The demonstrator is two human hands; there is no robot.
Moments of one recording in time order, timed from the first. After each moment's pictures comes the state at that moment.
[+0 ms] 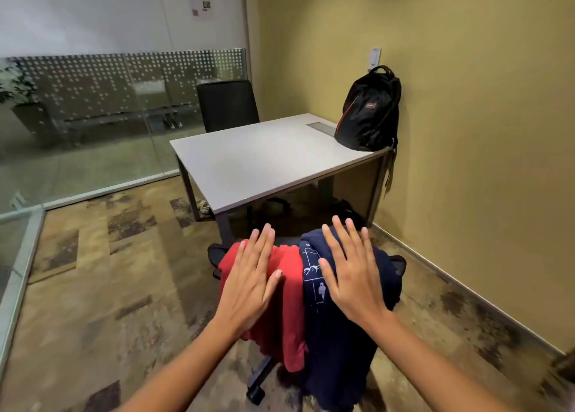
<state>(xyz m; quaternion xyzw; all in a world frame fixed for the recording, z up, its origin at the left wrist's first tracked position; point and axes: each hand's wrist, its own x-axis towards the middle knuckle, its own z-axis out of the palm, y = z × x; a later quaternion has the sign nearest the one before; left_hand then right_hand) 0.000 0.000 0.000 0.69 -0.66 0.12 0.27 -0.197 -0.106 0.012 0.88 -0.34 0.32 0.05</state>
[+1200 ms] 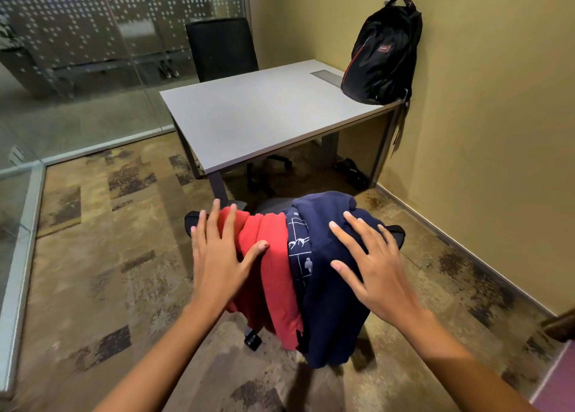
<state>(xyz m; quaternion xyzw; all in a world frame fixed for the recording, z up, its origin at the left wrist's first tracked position) -0.014 -0.006 -0.002 0.84 -0.48 0.05 0.26 -0.265 -0.129 -0.010 0.92 -0.30 0.26 -0.01</state>
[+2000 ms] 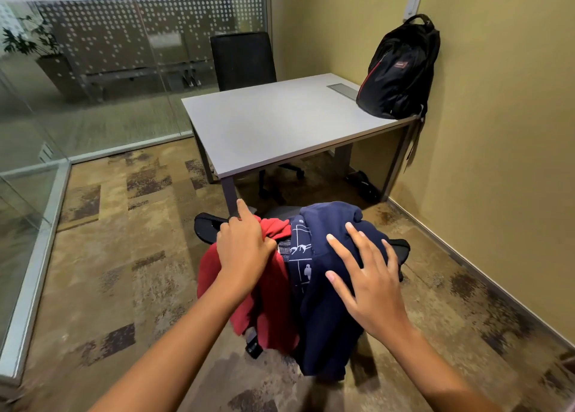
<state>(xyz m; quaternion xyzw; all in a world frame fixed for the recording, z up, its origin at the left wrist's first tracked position) -0.044 -0.041 0.044 0.91 -0.37 0.01 0.17 -0.257 -0.116 -0.014 0.91 -0.33 0.23 0.02</state>
